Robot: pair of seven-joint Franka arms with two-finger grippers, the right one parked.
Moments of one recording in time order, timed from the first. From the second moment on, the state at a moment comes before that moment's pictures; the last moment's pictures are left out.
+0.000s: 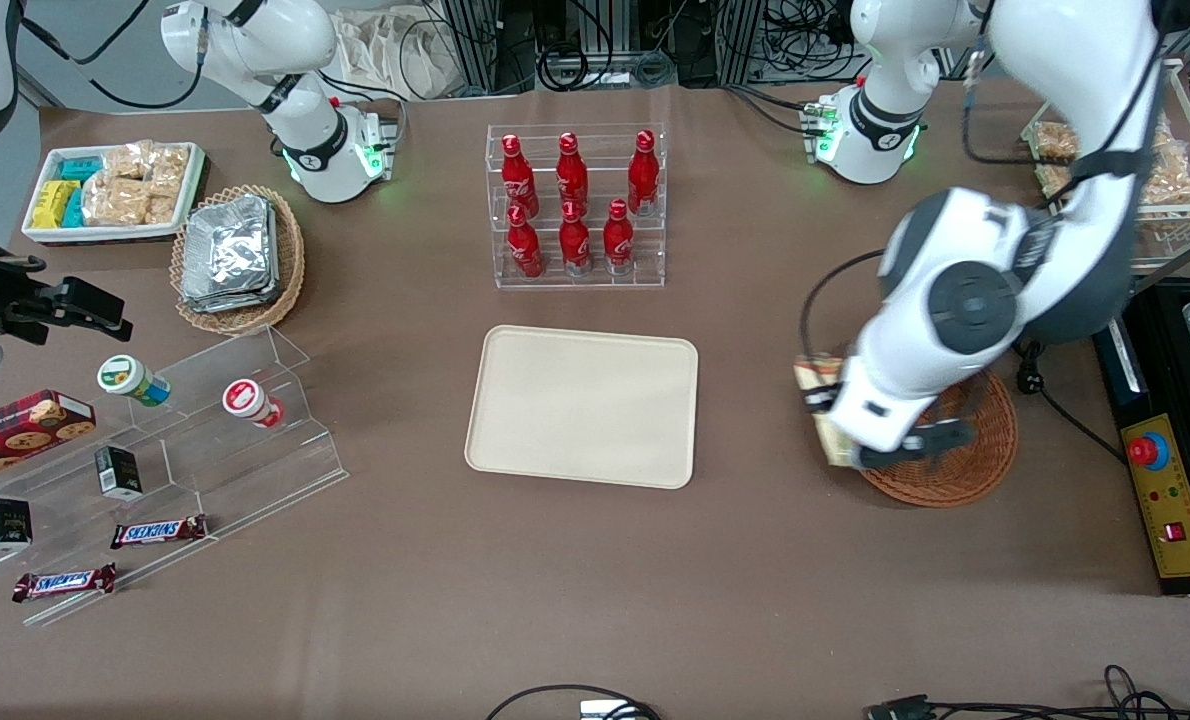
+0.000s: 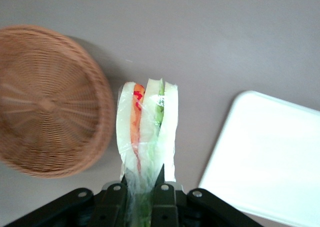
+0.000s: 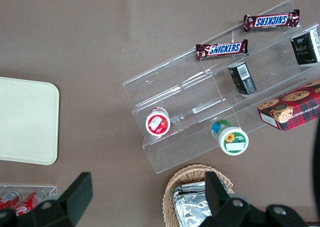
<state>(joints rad) -0.03 0.45 -0.47 -1.51 0.17 1.80 -0.67</state>
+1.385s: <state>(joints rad) -0.27 0.86 -0.47 -1.35 0.18 1.96 -0.52</state>
